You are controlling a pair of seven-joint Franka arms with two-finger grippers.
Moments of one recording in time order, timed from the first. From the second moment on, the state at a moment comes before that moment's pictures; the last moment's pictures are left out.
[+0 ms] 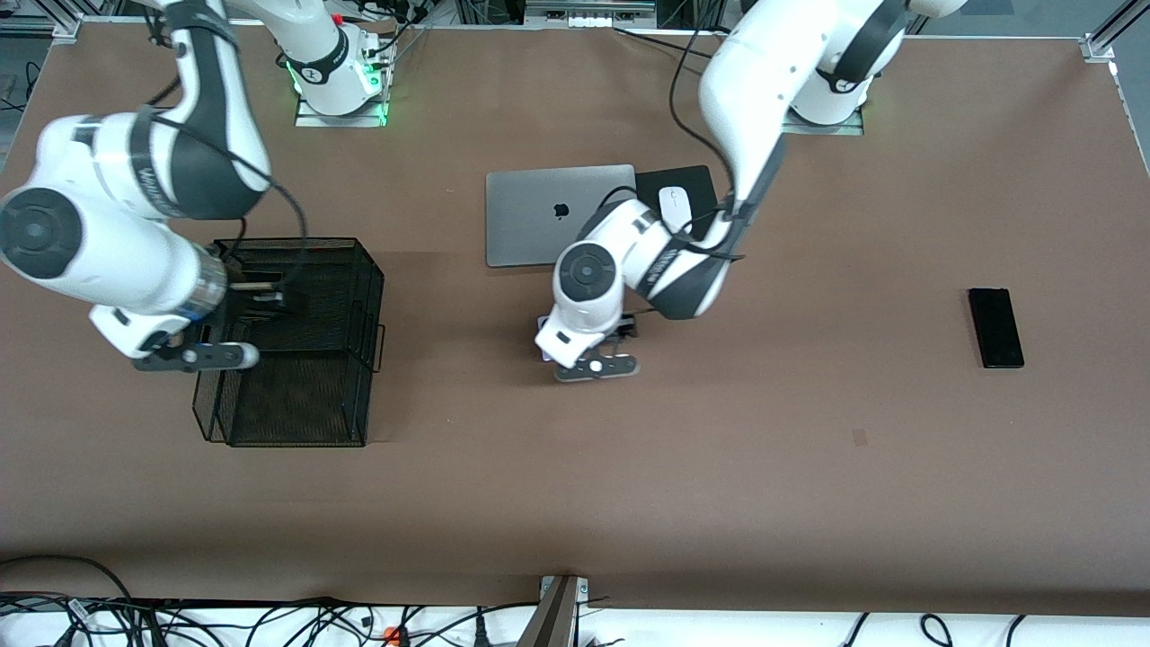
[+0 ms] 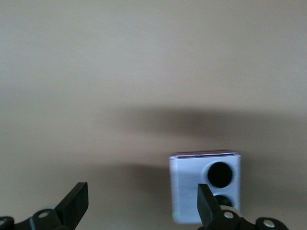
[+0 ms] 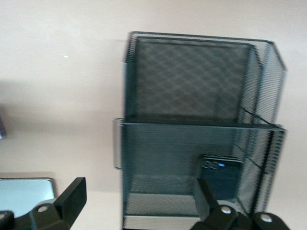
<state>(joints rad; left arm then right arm) -0.65 0.94 0.00 -1.04 -0.04 1.87 -0.76 0.57 0.41 -0.43 -1.48 0.16 1.72 0.06</state>
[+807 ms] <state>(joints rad) -0.27 0.62 0.01 -1.38 0.20 1.64 -0.20 0.72 0.82 -0.18 -1.22 0.18 2.04 0.31</state>
